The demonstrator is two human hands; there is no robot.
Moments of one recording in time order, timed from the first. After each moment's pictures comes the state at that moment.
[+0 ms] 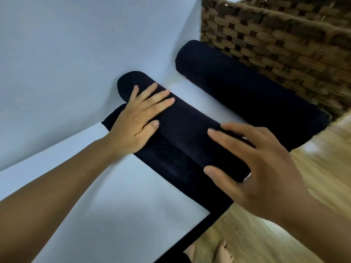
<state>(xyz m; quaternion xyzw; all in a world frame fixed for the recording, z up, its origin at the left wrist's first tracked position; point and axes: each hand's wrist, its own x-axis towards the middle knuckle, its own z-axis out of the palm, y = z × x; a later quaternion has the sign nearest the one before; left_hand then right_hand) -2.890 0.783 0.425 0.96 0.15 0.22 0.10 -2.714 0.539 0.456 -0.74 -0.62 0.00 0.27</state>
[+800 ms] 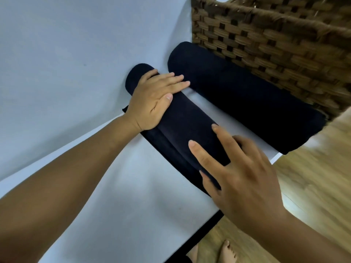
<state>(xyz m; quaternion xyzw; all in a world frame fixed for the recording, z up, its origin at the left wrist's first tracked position) -2.818 0.815 0.440 0.96 0.12 0.25 0.05 -2.733 0.549 0.429 -0.76 -0.60 -0.15 0.20</state>
